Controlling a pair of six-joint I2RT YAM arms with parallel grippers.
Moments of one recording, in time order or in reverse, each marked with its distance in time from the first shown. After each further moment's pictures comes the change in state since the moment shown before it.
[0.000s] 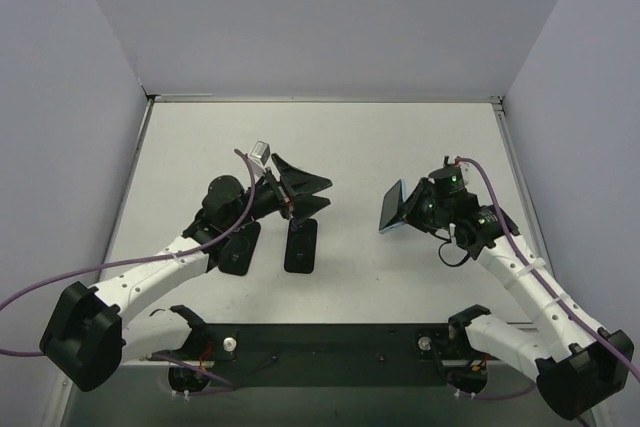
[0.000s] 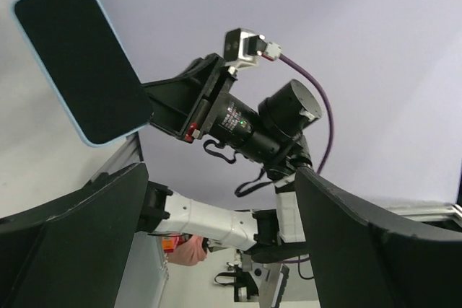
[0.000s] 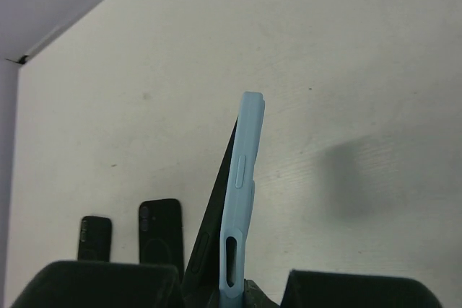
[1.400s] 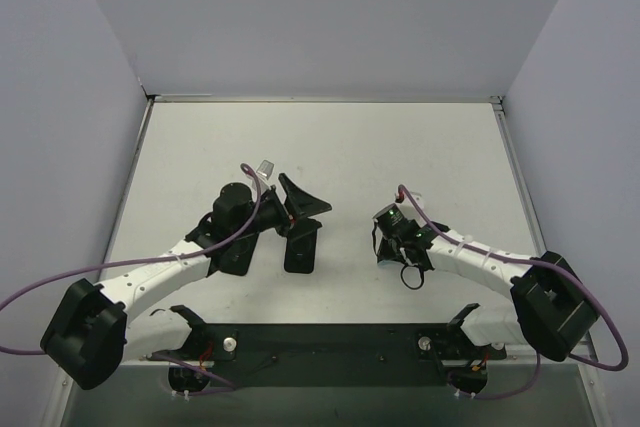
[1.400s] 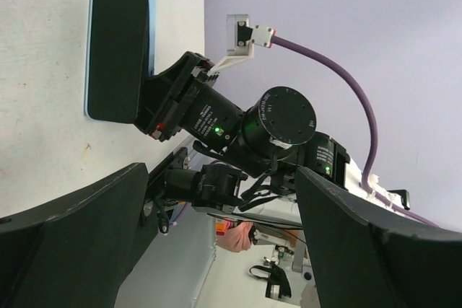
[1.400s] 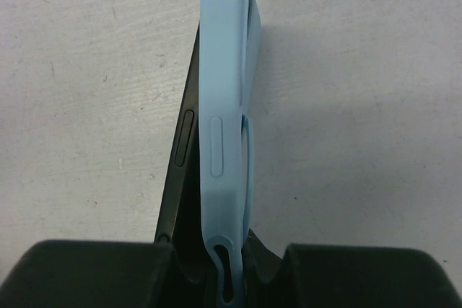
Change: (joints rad) left arm -0.002 0.004 -0.047 -0.261 -0.005 0.183; right arm 0.280 0.335 -0.285 0.235 0.393 -0.030
